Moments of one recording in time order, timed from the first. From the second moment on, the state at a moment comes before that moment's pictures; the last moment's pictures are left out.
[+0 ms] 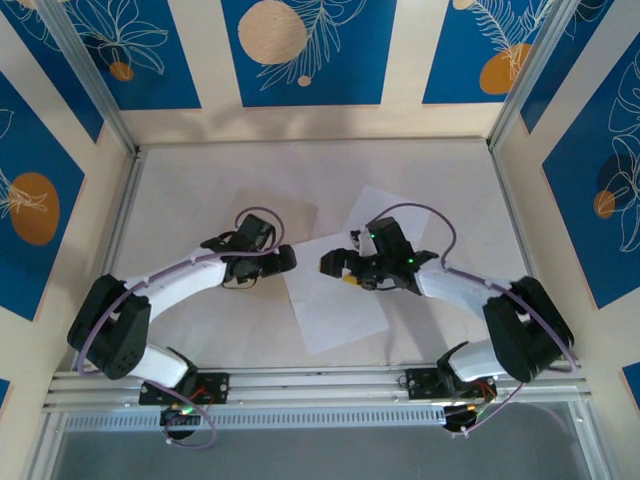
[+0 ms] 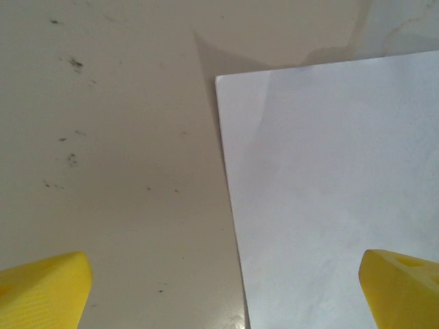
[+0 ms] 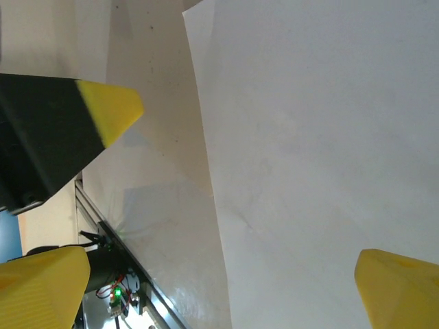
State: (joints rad) left arm -0.58 1.45 0.86 -0.47 0.00 -0.78; right arm 0.57 1.42 0.68 -0.08 -0.57 0.79
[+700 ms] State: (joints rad) left arm -0.54 1.35 0.81 -0.49 0.02 -0.76; right arm 0.37 1.57 0.68 0.01 -0.50 0.77
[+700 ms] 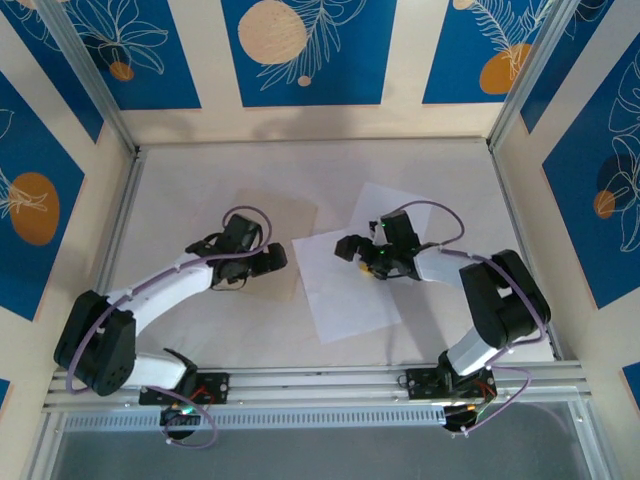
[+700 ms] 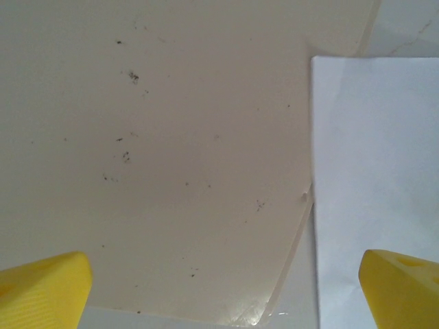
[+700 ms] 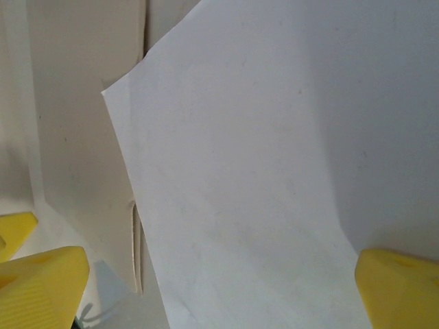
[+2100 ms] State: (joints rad) left arm -0.10 1.57 0.97 -0.59 0.14 -0.41; right arm 0.64 1.98 1.21 -0.11 -0.60 0.89
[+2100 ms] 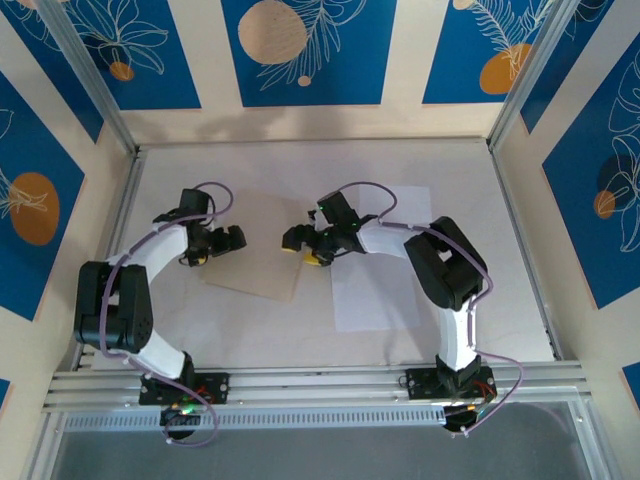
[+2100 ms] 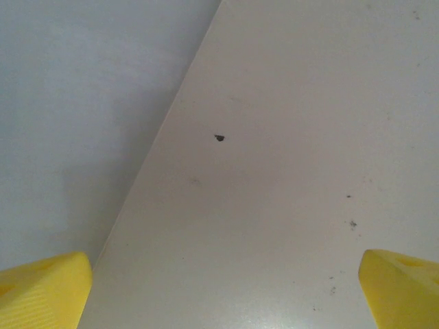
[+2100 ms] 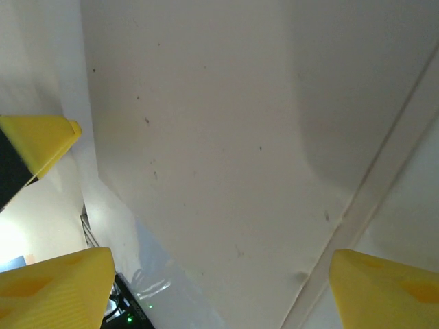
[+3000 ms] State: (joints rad) left arm -0.08 1.64 0.97 -0.56 0.25 -0.38; right arm 0.67 2.05 1.33 -0.28 -0.49 0.92
